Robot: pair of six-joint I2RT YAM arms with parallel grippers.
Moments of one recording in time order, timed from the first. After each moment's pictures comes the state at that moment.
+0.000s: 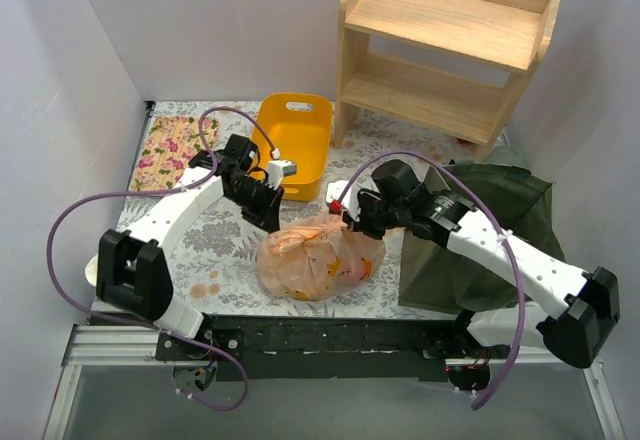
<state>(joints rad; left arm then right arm) -0.38 1.56 1.25 -1.01 0.64 0.21 0.84 1.25 1.09 -0.60 -0.33 -0.55</state>
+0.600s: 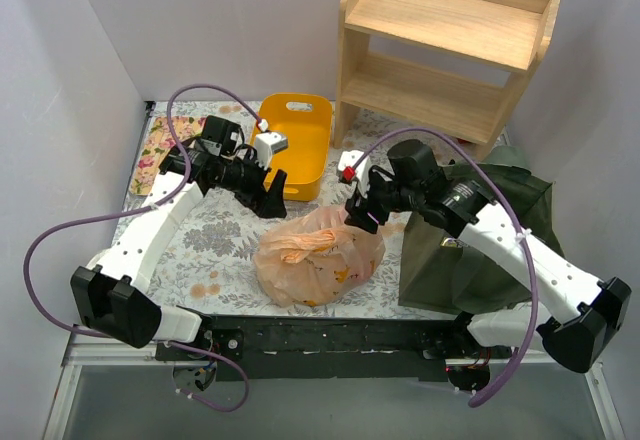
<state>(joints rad) -0.36 1.36 1.34 -1.01 0.54 0.24 0.77 1.17 1.17 -0.67 -0.37 -0.41</state>
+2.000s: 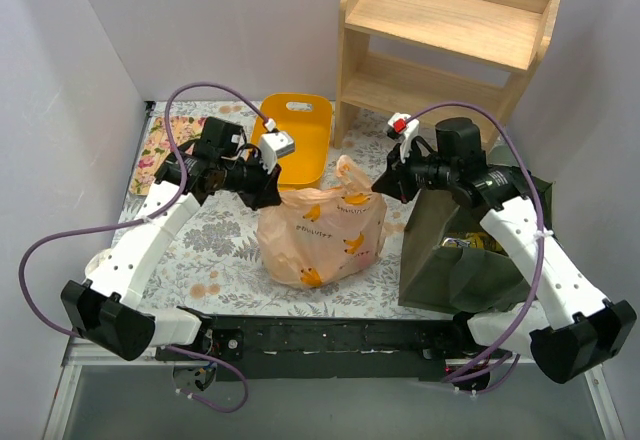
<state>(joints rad) -0.42 1.29 1.36 -0.96 0.54 0.33 0.45 1.18 1.23 -0.63 -0.60 -0.14</state>
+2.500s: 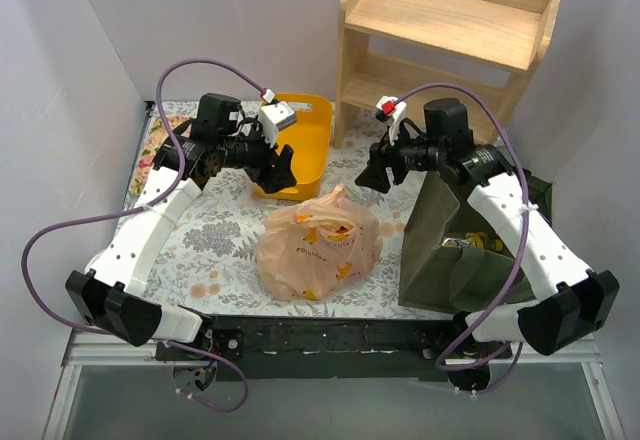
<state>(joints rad) -0.41 1.37 1.54 -0.86 0.54 0.29 0.46 1.29 1.35 -0.62 -0.65 -0.16</state>
